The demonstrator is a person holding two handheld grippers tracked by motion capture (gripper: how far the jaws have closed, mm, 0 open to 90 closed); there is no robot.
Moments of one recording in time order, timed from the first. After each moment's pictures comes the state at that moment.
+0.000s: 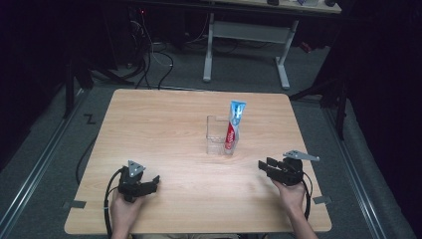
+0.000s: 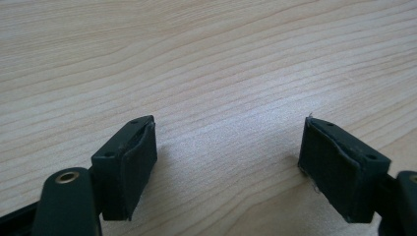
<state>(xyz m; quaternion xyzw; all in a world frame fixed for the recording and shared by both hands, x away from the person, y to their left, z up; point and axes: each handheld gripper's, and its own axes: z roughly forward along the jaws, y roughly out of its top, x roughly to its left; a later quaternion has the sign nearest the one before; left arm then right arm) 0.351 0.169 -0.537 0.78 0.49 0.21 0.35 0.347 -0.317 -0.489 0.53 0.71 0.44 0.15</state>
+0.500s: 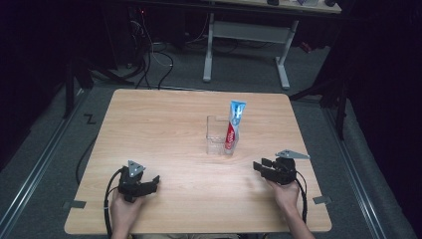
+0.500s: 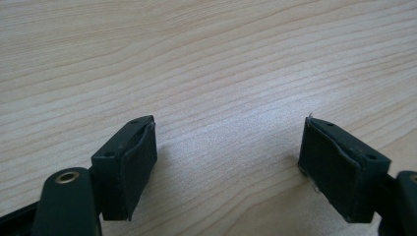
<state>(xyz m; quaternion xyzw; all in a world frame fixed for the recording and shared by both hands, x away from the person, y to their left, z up) 0.351 0.169 -0.537 0.78 0.49 0.21 0.35 0.358 -0.304 -0.502 0.52 0.73 0.41 0.15</state>
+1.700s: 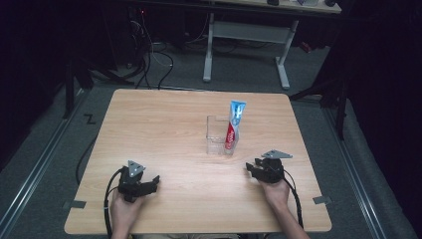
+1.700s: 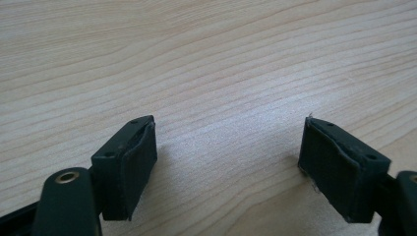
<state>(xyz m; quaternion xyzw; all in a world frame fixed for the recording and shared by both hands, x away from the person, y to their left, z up) 0.351 0.169 -0.537 0.78 0.49 0.21 0.35 0.376 -0.282 -0.530 0.50 0.76 0.36 0.19</state>
